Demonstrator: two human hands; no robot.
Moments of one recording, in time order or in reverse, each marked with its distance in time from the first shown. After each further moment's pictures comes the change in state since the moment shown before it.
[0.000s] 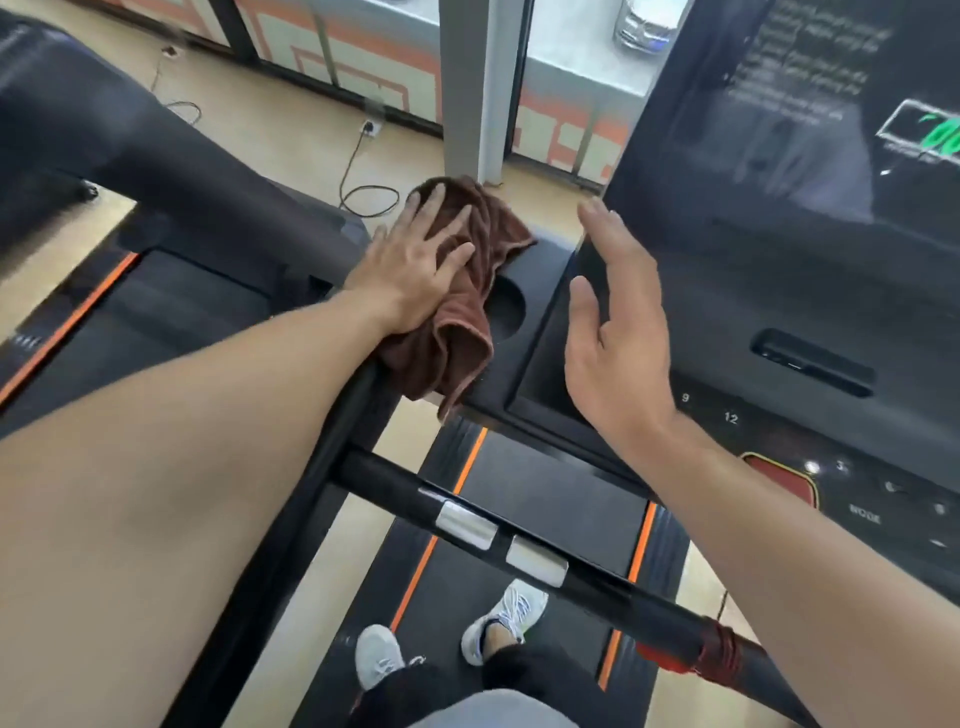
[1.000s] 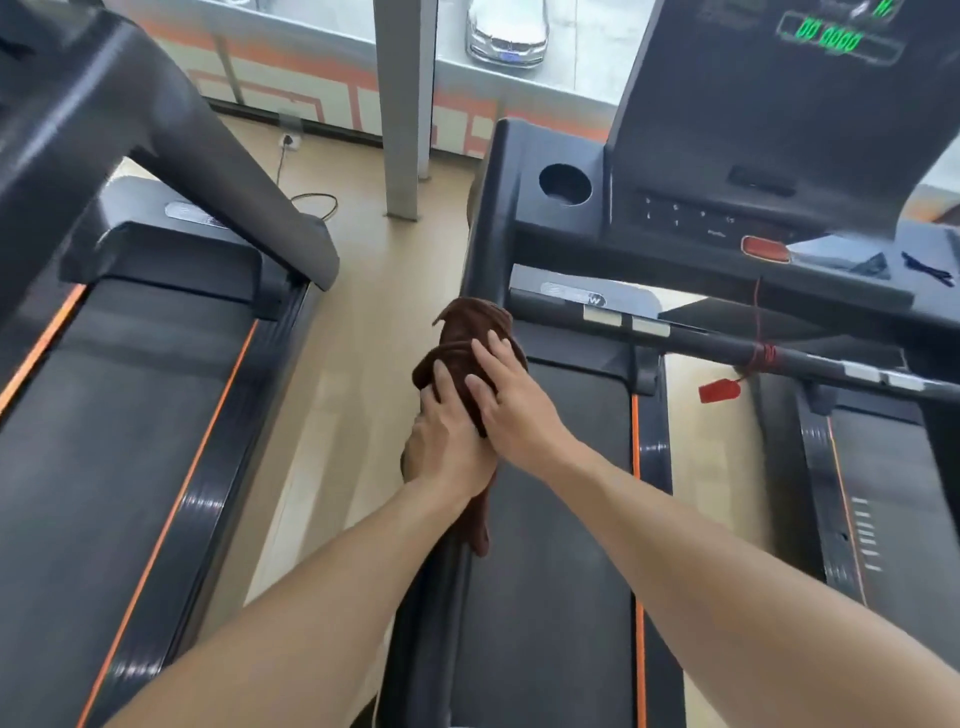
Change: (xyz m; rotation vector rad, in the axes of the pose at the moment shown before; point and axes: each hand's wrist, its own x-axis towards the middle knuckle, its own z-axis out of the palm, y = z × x) left_hand -0.392 -0.083 0.032 -0.272 -0.106 -0.217; right_hand -0.247 -0.204 0.191 -0.202 -0.386 0.558
